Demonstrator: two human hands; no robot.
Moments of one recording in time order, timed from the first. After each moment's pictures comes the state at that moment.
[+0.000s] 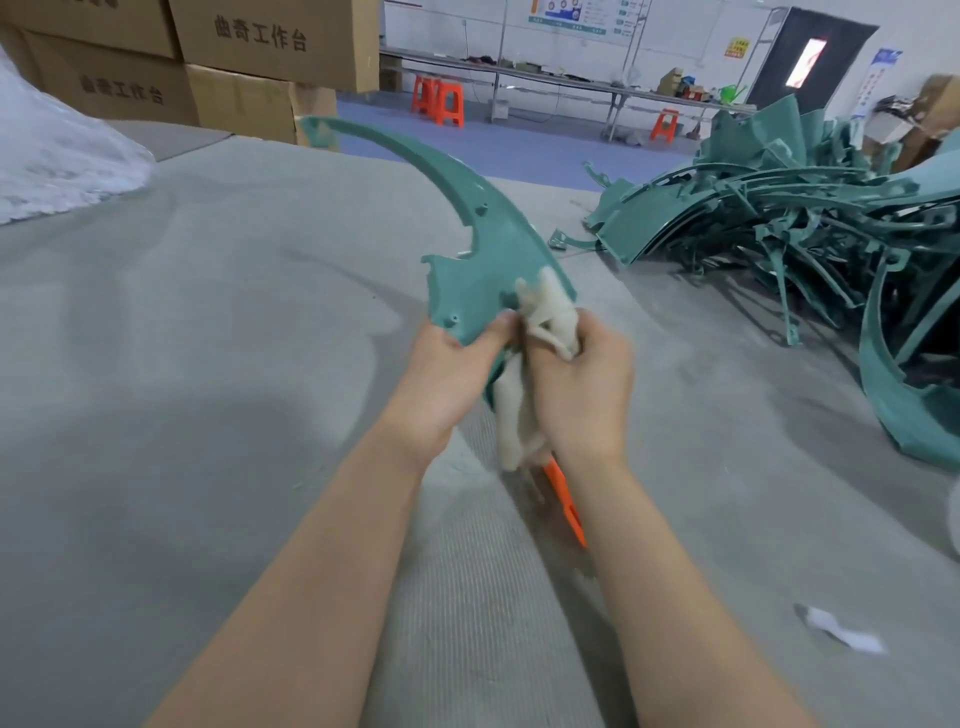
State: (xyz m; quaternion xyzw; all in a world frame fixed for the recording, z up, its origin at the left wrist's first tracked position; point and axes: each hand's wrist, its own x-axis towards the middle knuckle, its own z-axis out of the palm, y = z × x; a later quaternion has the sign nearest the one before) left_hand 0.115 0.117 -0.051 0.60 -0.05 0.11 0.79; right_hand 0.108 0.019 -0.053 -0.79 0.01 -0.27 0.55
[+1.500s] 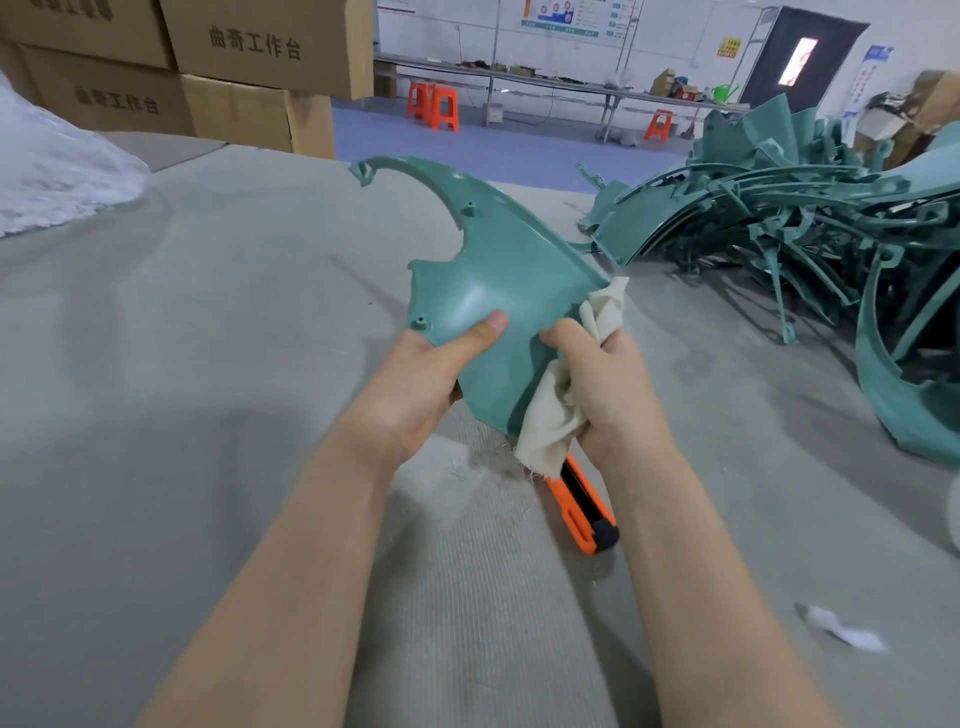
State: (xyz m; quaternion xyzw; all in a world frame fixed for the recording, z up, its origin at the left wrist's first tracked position) left_hand 0.115 0.140 -0.054 0.55 -0.13 -0.03 0.82; right_hand 0.110 -0.001 -0.042 -0.64 -0.01 -0.07 0.76
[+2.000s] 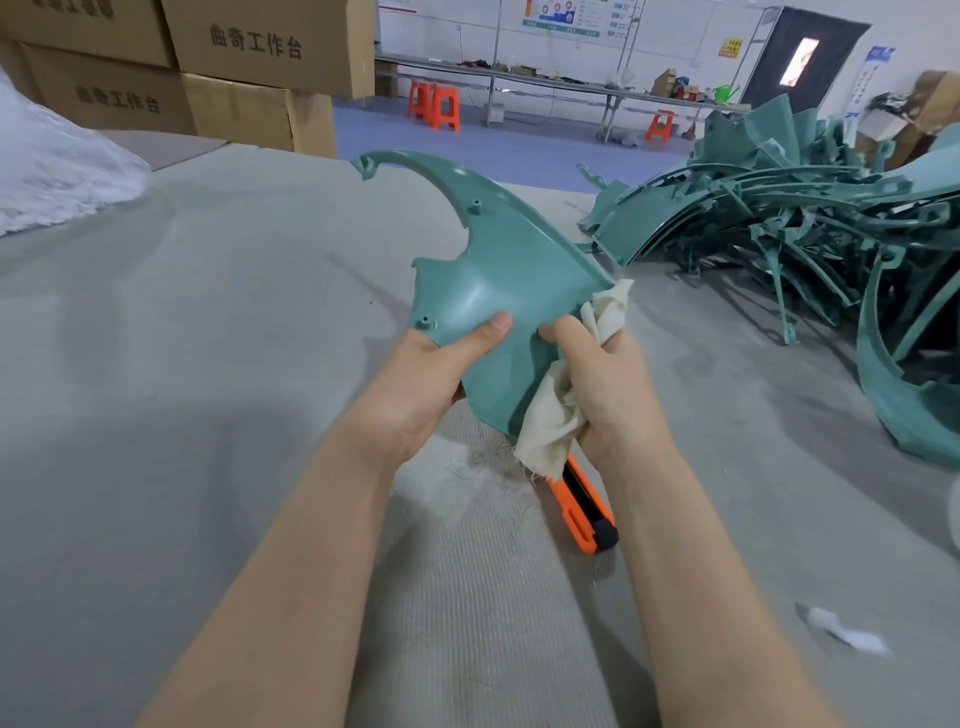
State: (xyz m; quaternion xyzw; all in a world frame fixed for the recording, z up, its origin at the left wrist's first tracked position) left_hand 0.113 0.139 -0.054 0.55 -0.15 -0.03 0.82; right_hand 0.109 0.000 -0.042 -0.64 -0.01 -0.08 0.77
